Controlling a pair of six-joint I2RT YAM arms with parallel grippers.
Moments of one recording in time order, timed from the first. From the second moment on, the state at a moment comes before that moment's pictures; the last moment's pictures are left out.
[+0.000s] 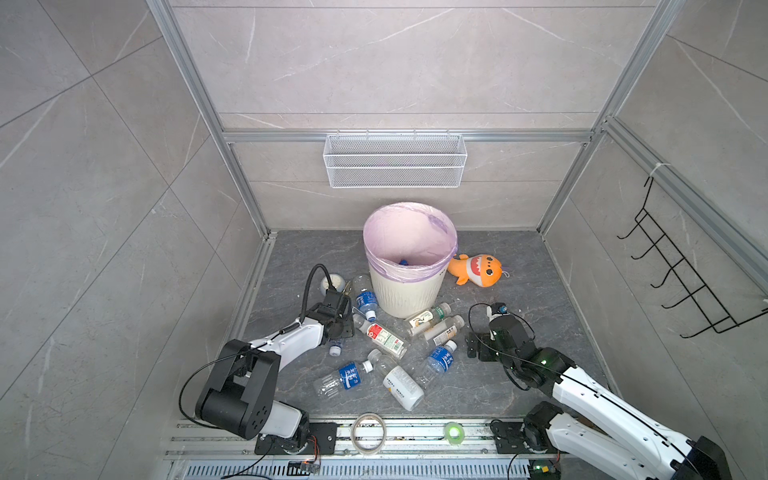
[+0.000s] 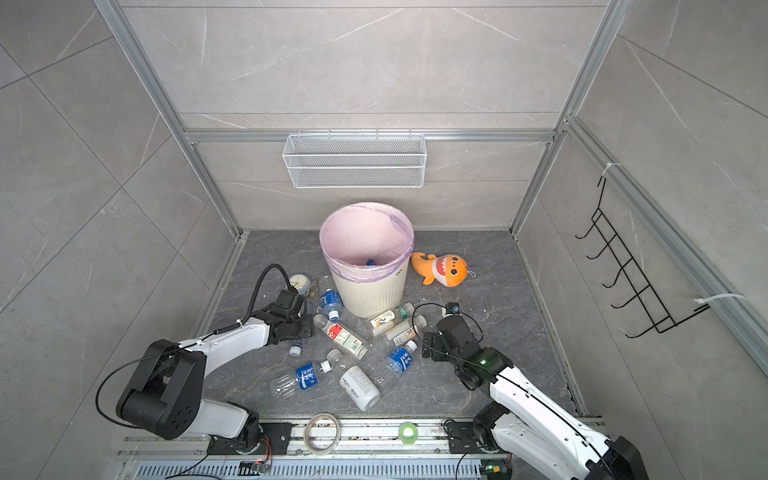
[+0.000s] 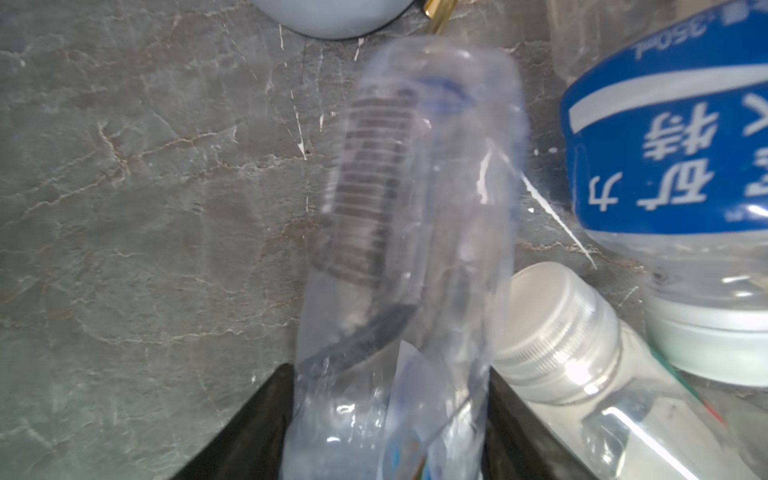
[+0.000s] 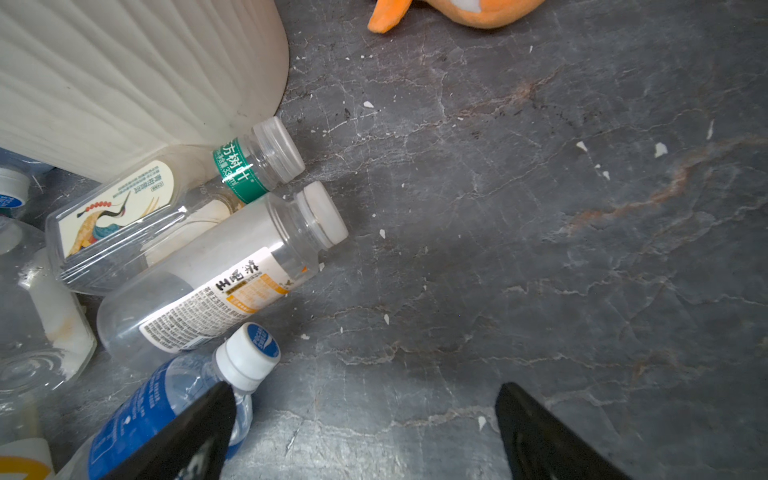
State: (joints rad) left arm -0.38 1.45 0.69 -0.36 -0.14 -0.43; right arm 0.58 0.86 0.51 -0.52 0.22 0.48
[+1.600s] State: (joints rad) left arm -0.39 0.70 0.47 -0.19 0.12 -0.37; right arm 0.58 0.85 0.51 -0.52 0.22 0.48
